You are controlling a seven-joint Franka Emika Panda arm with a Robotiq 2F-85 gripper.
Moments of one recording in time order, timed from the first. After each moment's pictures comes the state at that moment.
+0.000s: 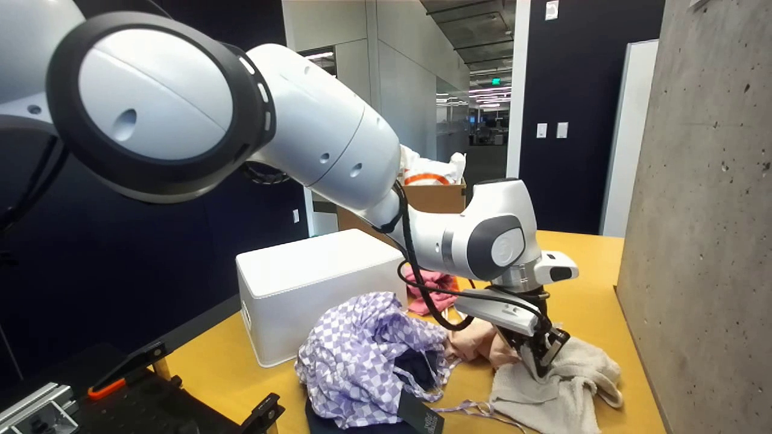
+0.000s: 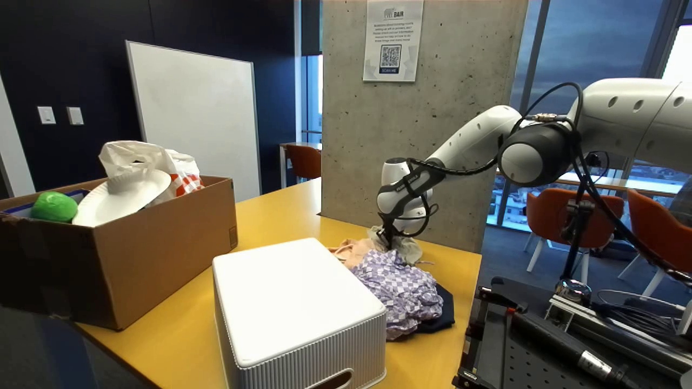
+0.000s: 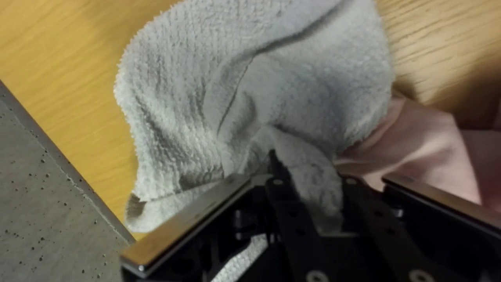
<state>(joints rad) -0.34 1.37 -0.22 -0.89 0.02 2.41 0.00</state>
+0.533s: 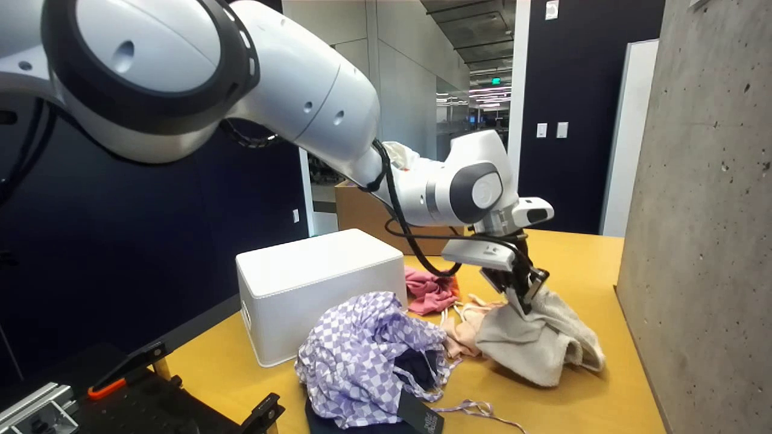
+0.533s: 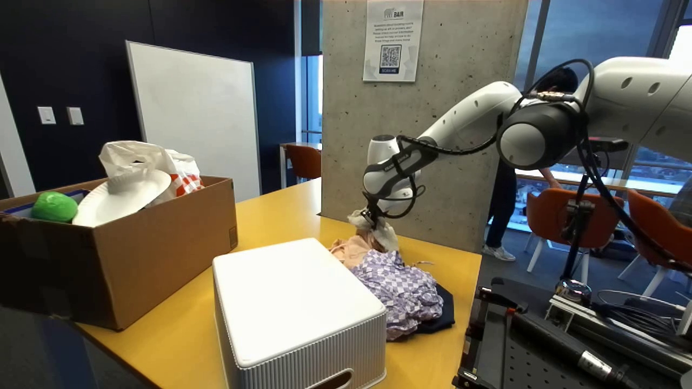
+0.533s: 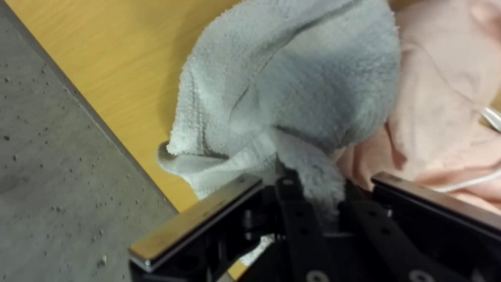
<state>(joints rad) -0.25 1.26 -0.25 -0.92 0.01 2.41 0.07</state>
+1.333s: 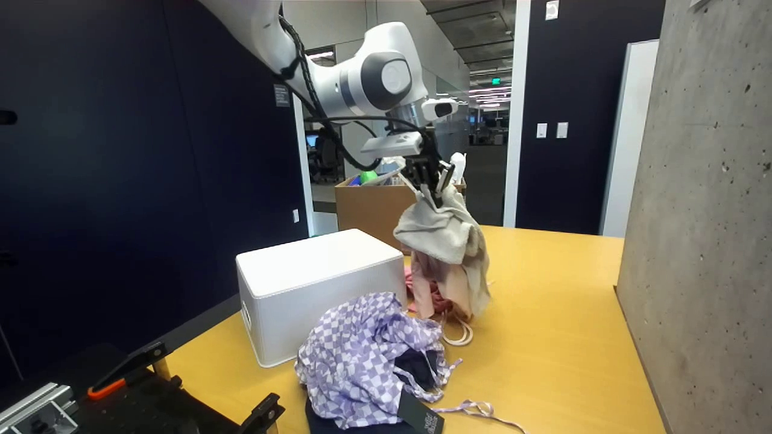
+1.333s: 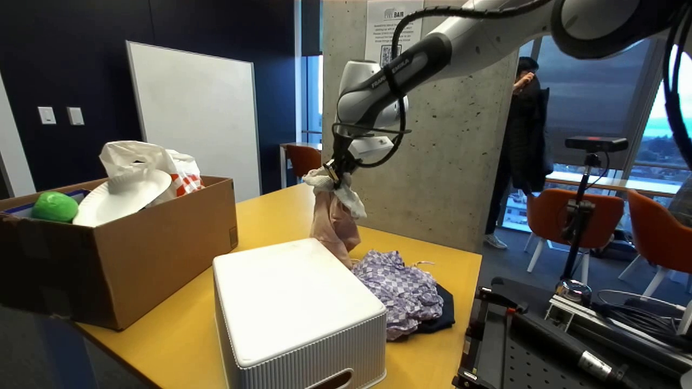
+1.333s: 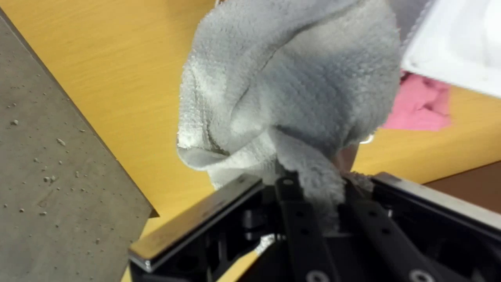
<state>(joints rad) -0.04 0.75 -0.18 -1.37 -0.01 2.43 0.07</state>
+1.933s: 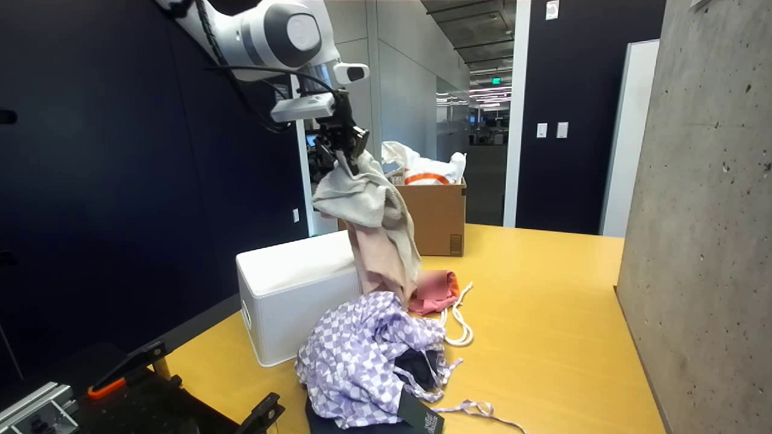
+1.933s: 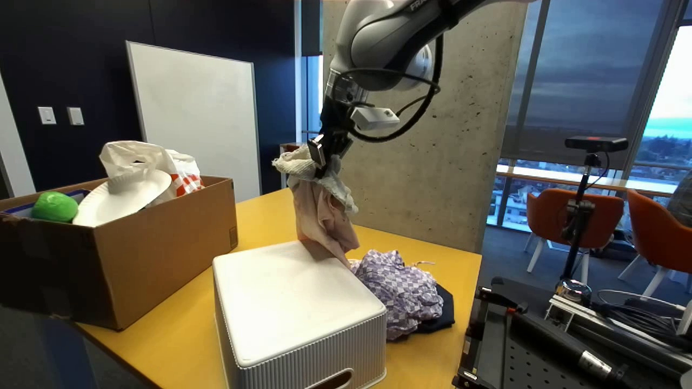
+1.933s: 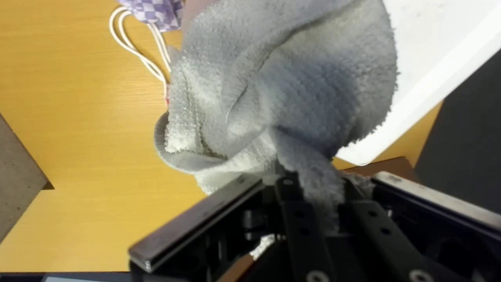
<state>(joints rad) 0.06 0.35 -0.04 -1.81 -0.06 2.51 0.05</state>
